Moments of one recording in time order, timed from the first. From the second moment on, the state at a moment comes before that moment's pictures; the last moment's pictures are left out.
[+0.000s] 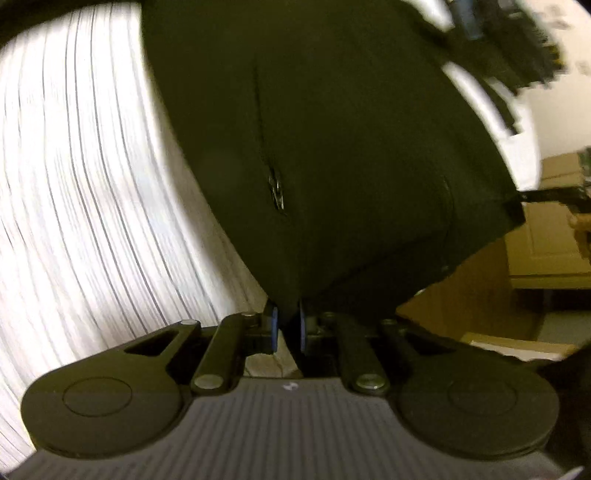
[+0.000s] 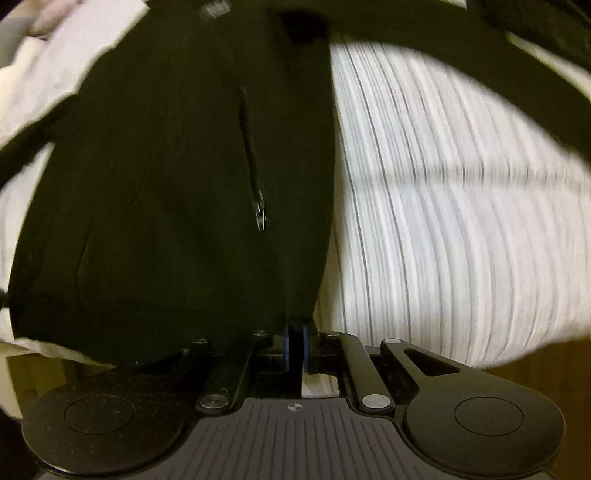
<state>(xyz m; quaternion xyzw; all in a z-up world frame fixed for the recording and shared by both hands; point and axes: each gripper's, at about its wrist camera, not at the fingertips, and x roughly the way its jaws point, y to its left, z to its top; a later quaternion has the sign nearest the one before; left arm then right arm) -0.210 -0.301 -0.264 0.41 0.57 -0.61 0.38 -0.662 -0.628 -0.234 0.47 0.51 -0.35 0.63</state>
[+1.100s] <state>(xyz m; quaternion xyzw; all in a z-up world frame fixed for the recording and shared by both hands) 0.009 -0.361 -0.188 0.60 0.15 -0.52 0.59 -0.435 -0.686 -0.176 0.31 0.50 -0.27 0.76</state>
